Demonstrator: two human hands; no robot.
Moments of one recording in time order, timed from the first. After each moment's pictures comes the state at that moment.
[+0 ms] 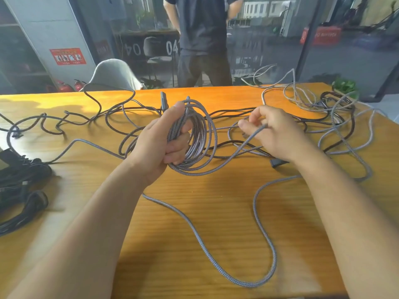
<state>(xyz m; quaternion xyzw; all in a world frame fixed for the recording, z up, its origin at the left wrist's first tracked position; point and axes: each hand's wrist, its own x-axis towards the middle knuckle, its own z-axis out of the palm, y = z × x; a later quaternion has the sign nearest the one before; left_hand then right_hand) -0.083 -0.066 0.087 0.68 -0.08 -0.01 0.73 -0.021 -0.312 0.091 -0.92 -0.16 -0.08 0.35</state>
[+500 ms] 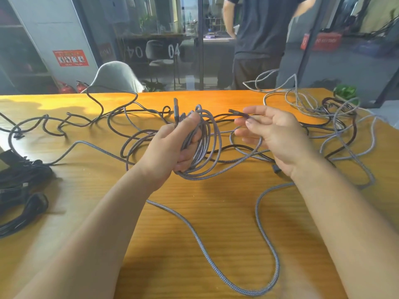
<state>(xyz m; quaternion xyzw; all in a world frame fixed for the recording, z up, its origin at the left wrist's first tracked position) -0.084 -0.072 0.084 0.74 -0.10 0.01 0.67 -0.024 -0.299 0.090 -0.72 -0.10 -0.01 0.68</state>
